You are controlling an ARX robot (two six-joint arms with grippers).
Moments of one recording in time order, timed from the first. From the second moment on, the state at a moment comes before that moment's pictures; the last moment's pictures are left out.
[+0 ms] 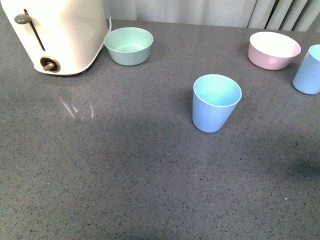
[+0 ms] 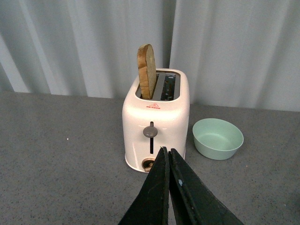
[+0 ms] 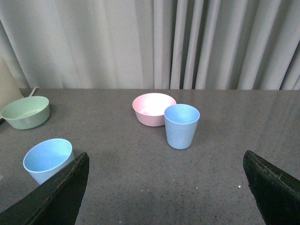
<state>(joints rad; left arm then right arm) -0.23 1.02 0.24 0.77 -0.22 -0.02 0.00 0.00 0.02 0.00 0.00 0.00</state>
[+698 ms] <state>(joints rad) -0.01 0.61 0.04 0.57 -0.01 -0.01 0.00 0.00 0.02 0.00 0.00 0.00</state>
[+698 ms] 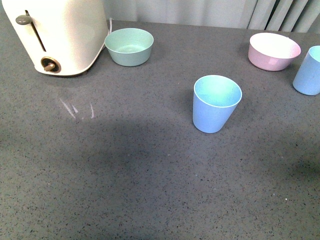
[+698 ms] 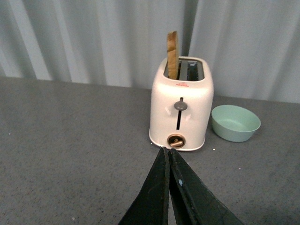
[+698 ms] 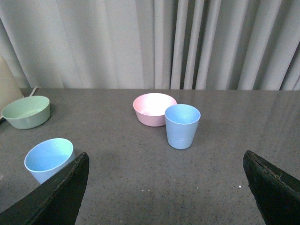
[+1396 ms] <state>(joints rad) 0.00 0.28 0.02 0.28 0.00 -0.01 0.00 0.00 0.02 0.00 0.00 0.00</state>
